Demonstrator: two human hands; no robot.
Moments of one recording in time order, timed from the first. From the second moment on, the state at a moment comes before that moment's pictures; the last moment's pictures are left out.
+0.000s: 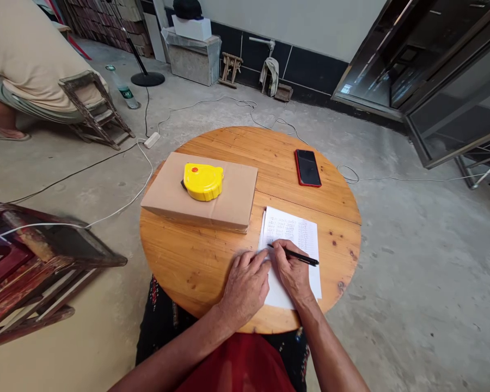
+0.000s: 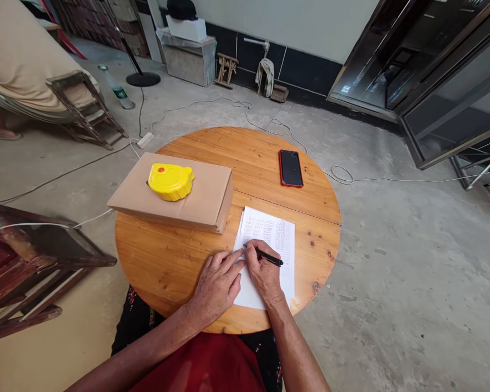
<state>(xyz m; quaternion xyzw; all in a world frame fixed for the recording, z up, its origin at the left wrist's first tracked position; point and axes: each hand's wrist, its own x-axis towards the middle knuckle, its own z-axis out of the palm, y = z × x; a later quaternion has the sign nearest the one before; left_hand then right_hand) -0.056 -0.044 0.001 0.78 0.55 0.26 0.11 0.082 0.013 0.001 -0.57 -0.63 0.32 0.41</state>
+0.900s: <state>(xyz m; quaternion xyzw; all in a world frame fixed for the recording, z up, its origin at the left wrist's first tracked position) -0.057 -0.044 0.003 0.79 0.56 0.23 0.12 0.087 0.013 -0.005 -0.58 -0.60 0.33 0.44</state>
